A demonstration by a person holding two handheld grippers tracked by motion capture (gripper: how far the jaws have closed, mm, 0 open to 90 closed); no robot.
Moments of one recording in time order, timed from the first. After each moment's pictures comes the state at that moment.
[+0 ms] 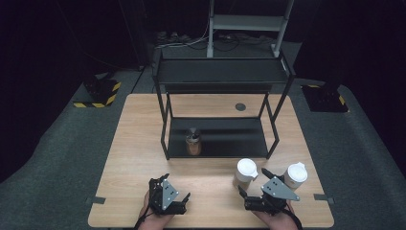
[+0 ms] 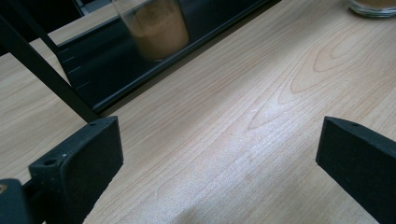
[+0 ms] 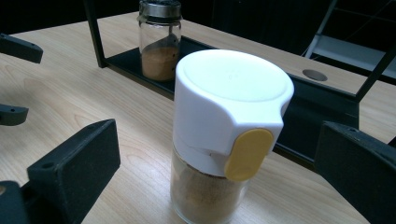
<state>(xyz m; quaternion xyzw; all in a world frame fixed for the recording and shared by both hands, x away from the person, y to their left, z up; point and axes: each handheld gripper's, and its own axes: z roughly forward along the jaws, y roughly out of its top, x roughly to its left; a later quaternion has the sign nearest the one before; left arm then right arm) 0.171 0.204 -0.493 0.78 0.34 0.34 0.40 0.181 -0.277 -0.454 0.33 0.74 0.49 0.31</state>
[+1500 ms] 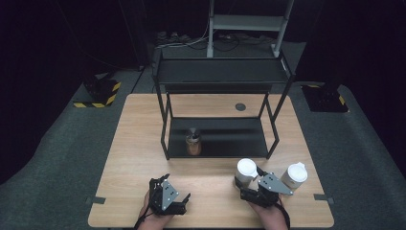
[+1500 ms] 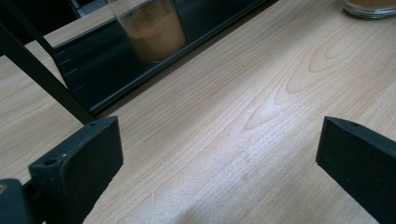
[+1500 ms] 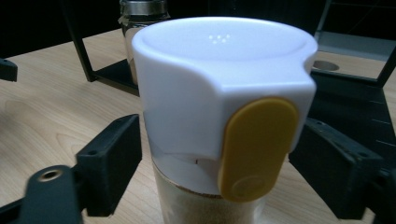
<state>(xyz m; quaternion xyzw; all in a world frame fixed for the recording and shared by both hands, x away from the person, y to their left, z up) 0.172 0.206 -0.493 0.78 0.33 0.33 0.40 0.205 -0.274 -0.495 0.36 0.71 0.53 0.28</state>
